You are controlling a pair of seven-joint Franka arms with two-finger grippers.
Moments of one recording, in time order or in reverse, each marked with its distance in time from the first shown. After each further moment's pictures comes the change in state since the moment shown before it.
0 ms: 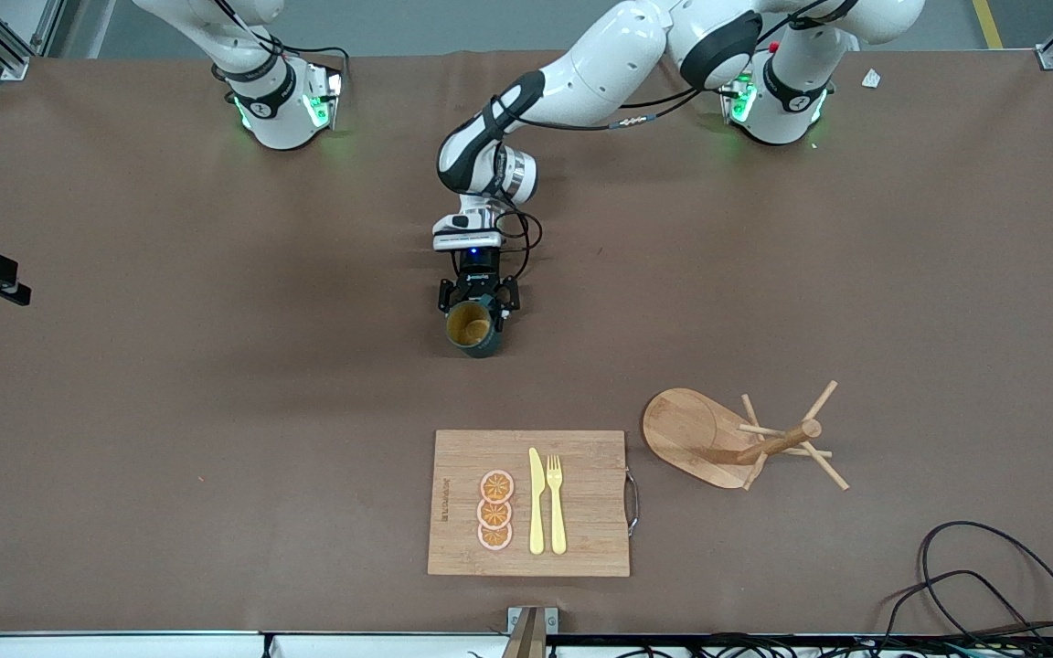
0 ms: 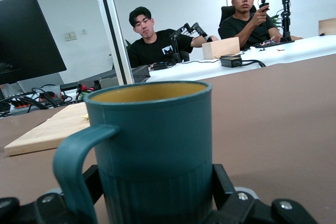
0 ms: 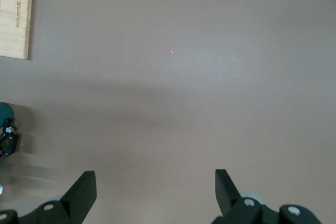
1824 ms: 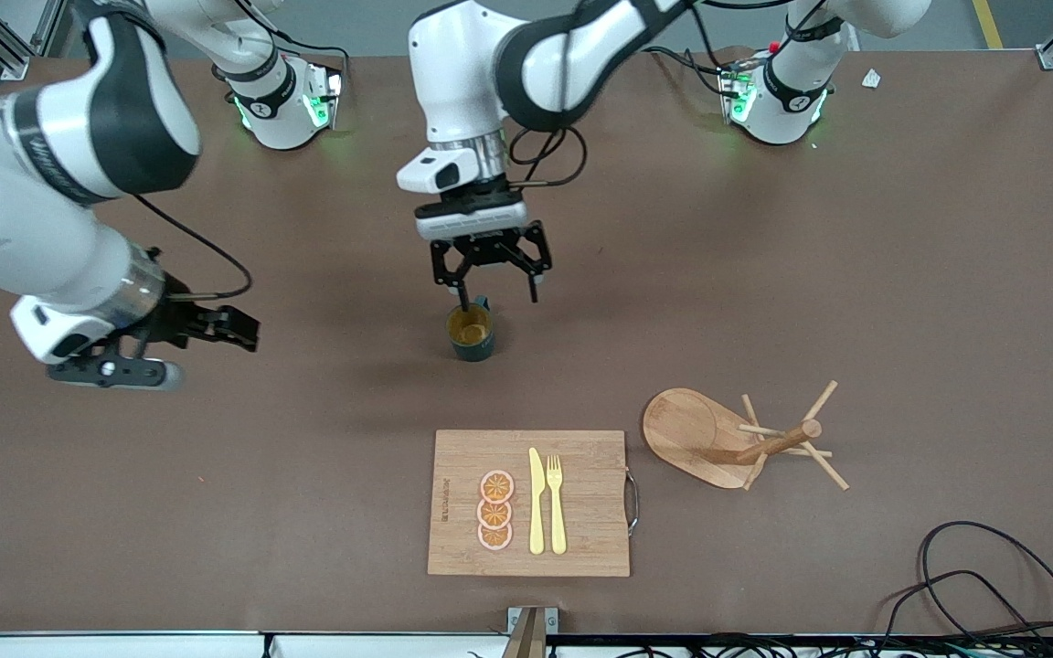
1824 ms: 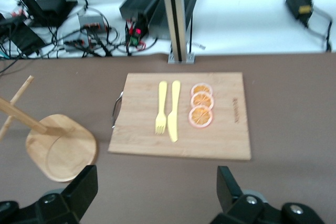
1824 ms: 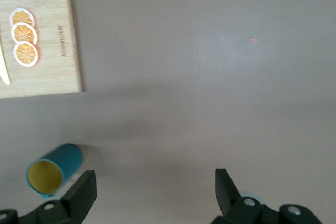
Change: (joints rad) left arm 0.323 -0.593 -0.091 0.054 -1.121 0.194 1.031; right arm 0.329 0.058 0.023 -0.218 0.025 0.282 0.592
